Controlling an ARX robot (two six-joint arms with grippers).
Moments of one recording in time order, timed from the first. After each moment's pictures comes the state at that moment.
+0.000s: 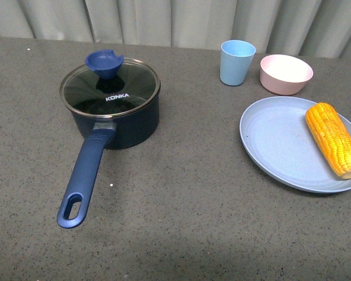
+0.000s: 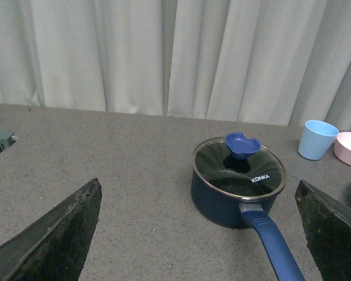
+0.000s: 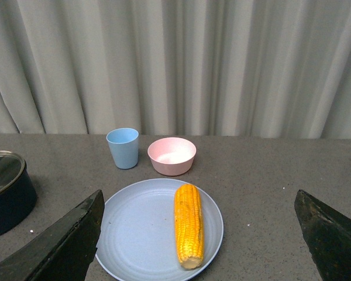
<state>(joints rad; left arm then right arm) 0.00 0.00 0.02 0.00 0.00 -0.01 0.00 0.00 0.01 0.00 0.00 0.00</state>
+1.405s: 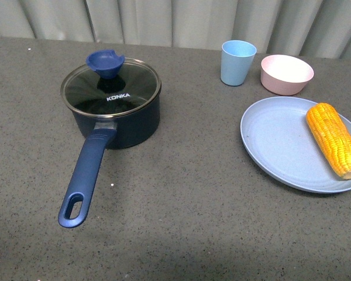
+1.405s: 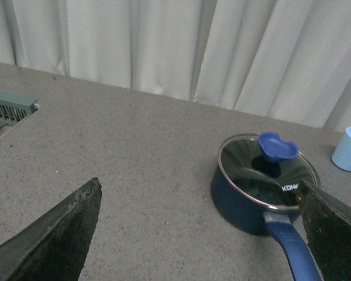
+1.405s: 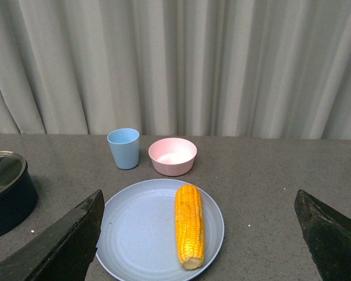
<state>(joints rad) -0.03 0.53 0.05 0.42 -0.14 -0.08 0.00 0.00 0.01 0.00 0.00 0.00</state>
